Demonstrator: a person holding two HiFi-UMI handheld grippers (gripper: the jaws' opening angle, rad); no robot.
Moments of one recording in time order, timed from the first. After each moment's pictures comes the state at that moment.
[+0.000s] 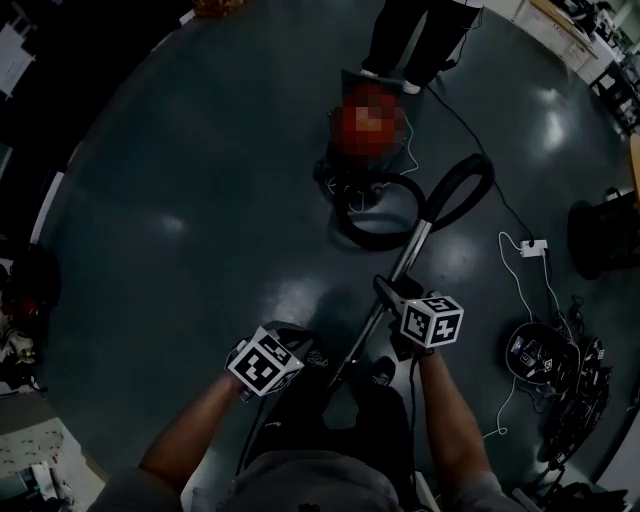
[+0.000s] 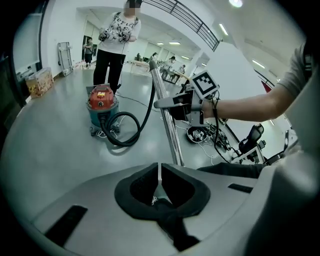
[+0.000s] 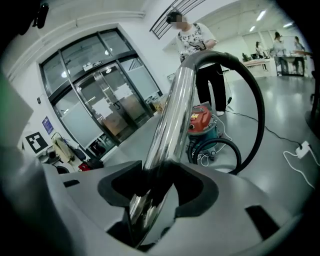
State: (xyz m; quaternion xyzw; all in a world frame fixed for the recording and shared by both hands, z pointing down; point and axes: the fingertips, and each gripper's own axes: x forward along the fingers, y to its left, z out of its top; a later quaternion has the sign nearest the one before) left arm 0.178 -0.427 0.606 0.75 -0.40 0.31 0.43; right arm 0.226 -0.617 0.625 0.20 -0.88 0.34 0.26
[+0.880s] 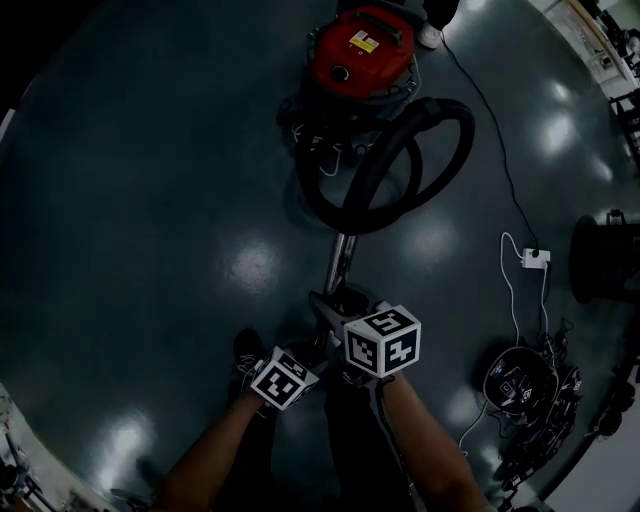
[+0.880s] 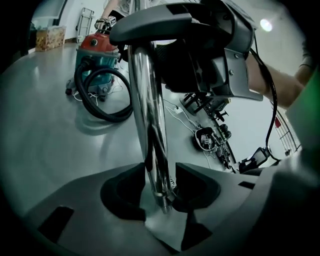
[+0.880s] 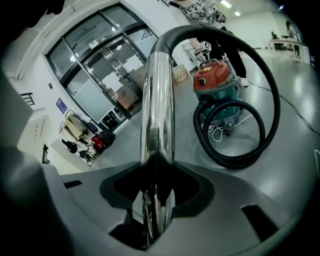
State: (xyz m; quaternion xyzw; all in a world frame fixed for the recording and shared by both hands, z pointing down) left arm 0.327 -0.503 0.962 0.72 -0.41 0.22 0.52; right arm 0.210 -0.609 0.877 0.06 -0.87 0.33 0.36
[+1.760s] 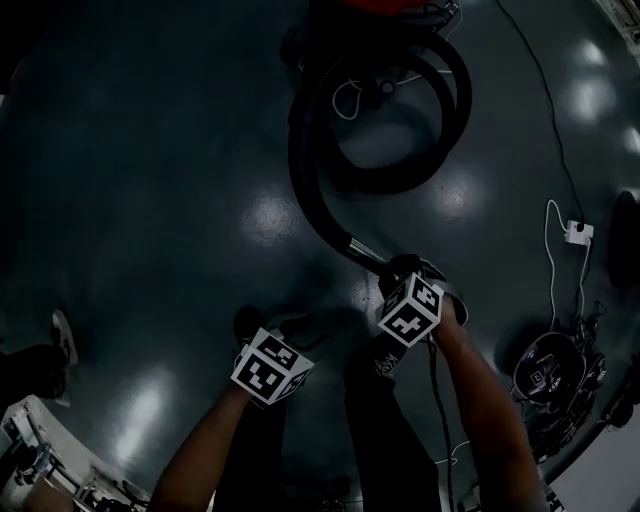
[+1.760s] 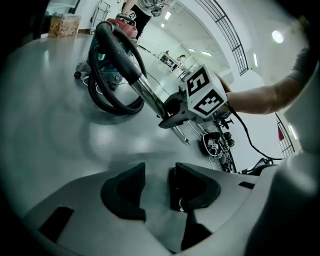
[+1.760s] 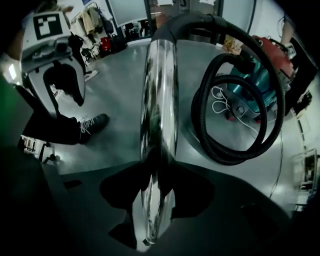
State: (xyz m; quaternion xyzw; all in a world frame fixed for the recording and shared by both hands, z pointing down) left arm 0.305 -0.509 1.045 0.69 -0.42 0.19 0.55; right arm 0.331 -0.653 1.104 -0.09 -0.75 -0.04 0.65
